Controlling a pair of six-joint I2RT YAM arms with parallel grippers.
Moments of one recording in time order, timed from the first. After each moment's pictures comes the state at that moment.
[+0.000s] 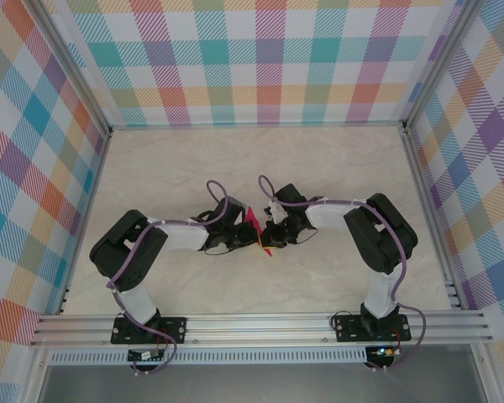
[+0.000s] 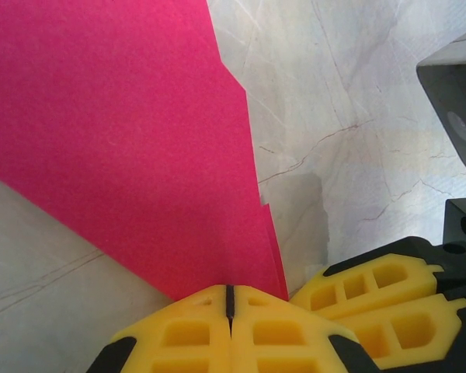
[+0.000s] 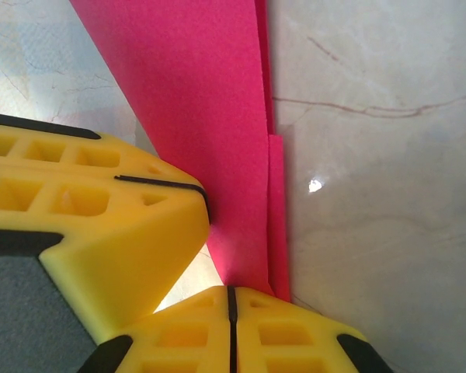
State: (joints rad) left arm -0.68 1.74 0.79 0.06 0.30 -0.87; right arm 0.63 1.88 1.00 -0.37 -0.63 0.49
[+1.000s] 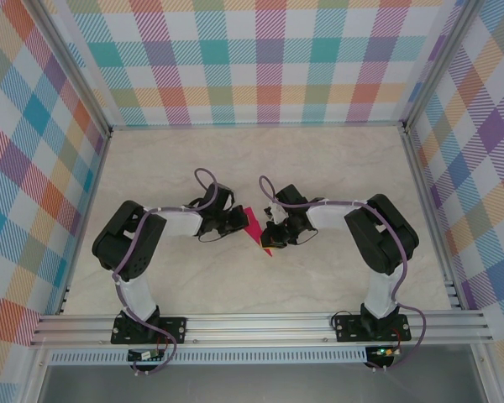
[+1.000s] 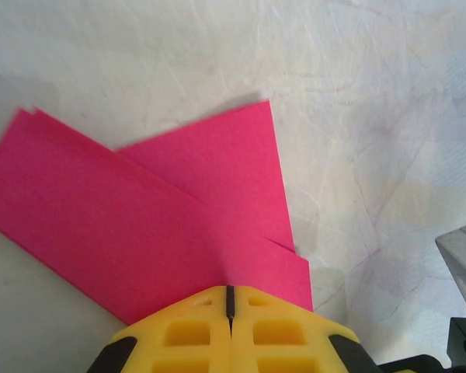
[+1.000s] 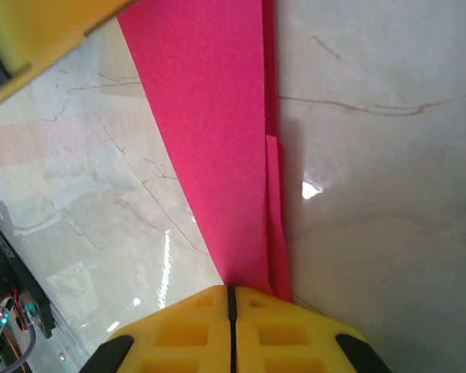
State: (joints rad) left arm -0.50 1.81 0.87 0.05 0.34 -0.80; right arm 0.63 1.87 0.98 -0.34 -0.63 0.49
